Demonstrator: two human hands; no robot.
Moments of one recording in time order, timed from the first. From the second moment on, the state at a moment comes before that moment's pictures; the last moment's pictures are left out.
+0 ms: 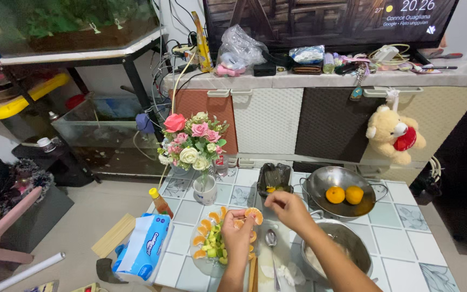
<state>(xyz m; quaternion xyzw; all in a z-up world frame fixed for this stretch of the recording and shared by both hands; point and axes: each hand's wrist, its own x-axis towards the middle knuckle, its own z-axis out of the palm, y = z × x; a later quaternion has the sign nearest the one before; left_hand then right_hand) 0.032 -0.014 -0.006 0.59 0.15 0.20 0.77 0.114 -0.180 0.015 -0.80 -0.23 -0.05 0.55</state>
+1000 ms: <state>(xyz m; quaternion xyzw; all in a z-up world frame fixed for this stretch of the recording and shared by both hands) 0.109 -0.031 -0.009 0.62 0.10 0.18 0.76 0.165 -0.177 0.017 -0.83 -0.24 -0.10 0.50</state>
